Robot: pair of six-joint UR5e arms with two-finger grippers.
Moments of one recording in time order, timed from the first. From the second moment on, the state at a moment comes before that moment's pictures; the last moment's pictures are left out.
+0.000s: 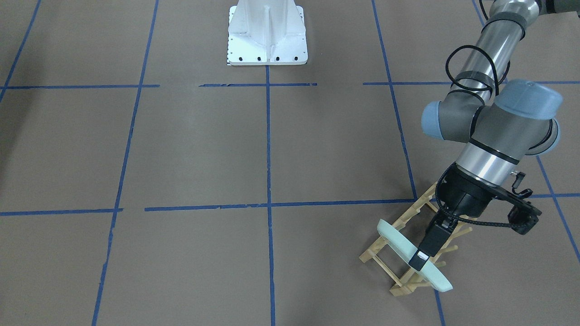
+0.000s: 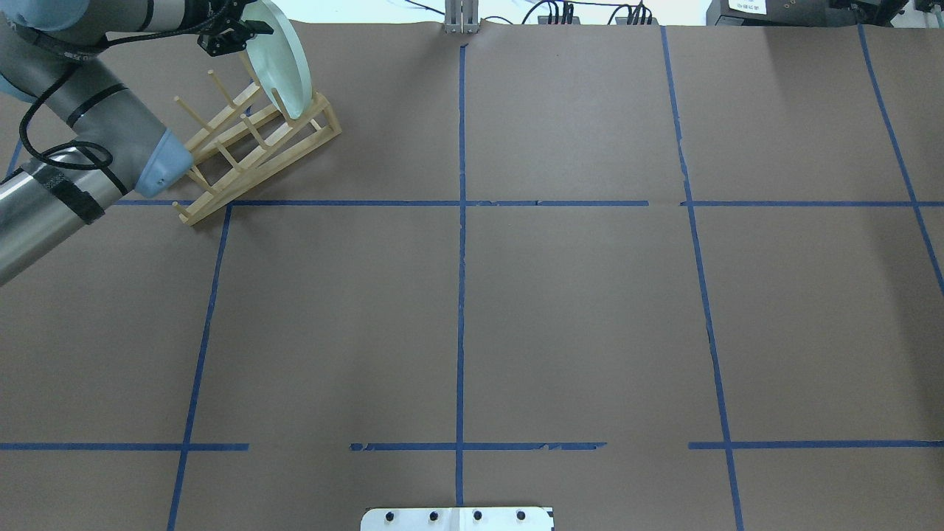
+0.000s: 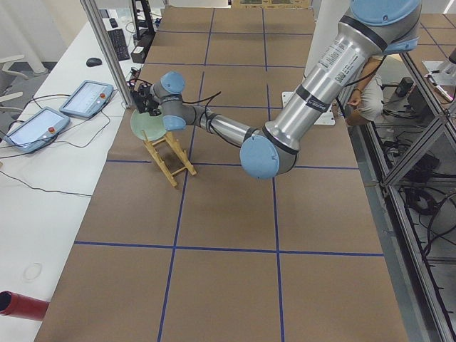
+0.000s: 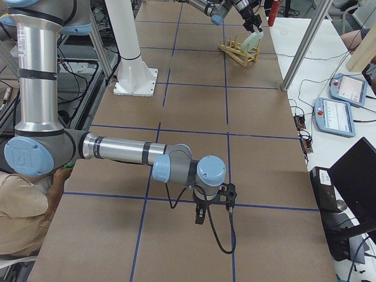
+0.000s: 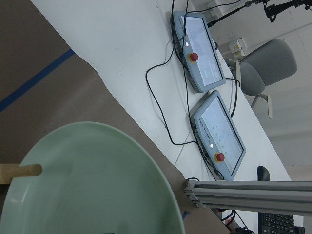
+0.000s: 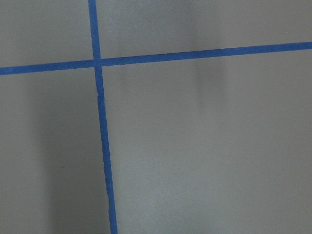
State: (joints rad) left arm -1.02 -2.23 -1.23 -2.63 -1.88 -1.89; right arm 1.62 -1.63 1.56 -1.62 2.32 -0.02
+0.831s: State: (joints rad) left arm -1.05 -2.16 -1.61 -2.36 -1.95 -1.88; right arm 1.62 -1.63 1.56 -1.62 2.32 -0.02
